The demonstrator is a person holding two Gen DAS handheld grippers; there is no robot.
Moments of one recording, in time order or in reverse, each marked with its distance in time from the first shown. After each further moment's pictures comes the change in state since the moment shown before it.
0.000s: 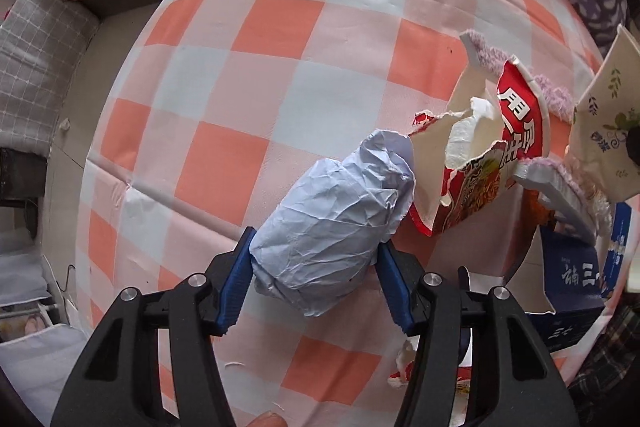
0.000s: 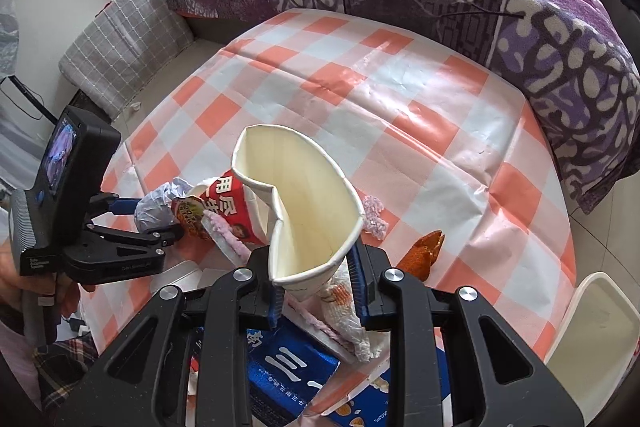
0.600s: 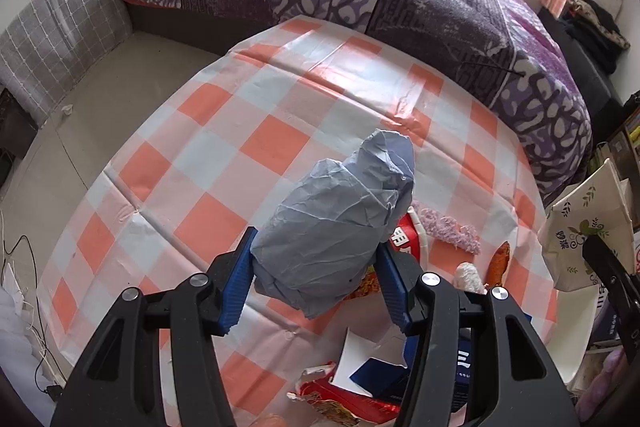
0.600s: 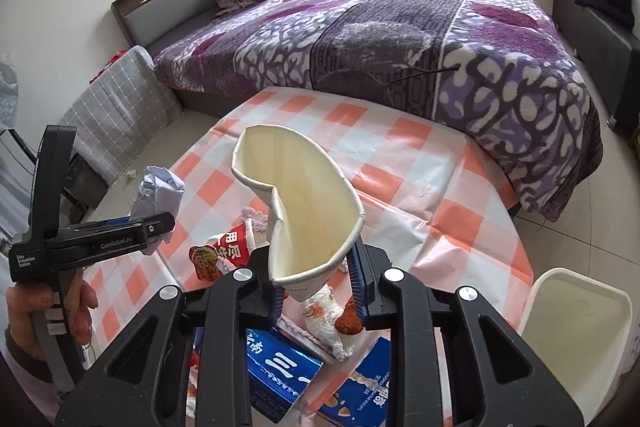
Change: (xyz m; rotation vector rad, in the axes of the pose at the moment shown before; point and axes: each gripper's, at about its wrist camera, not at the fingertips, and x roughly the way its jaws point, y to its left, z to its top) left arm -0.088 -0.002 0.000 -0.256 -0.335 -0.125; right arm -0.074 -0.023 -0.007 0.113 -0.235 -0.049
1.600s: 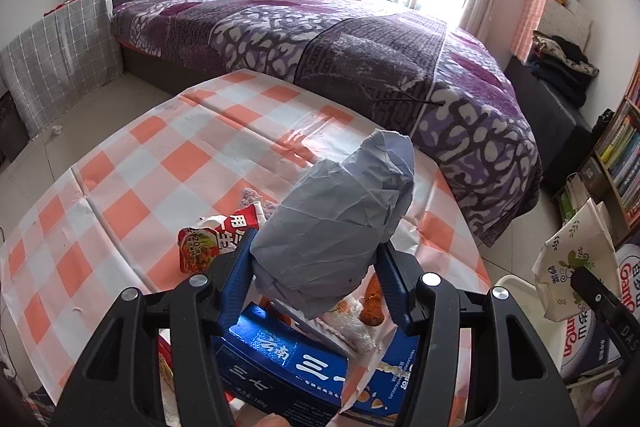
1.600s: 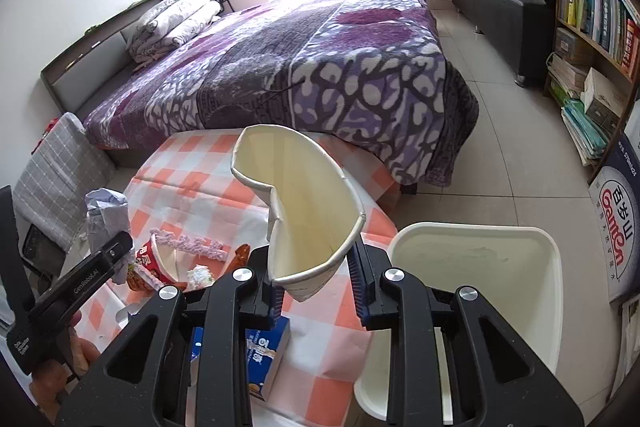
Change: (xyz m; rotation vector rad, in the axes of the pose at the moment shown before) left arm -0.039 -0.114 -0.061 -0.030 -0.254 -0.070; right arm -0.080 -0.106 -0.044 0.233 -0.100 -0.235
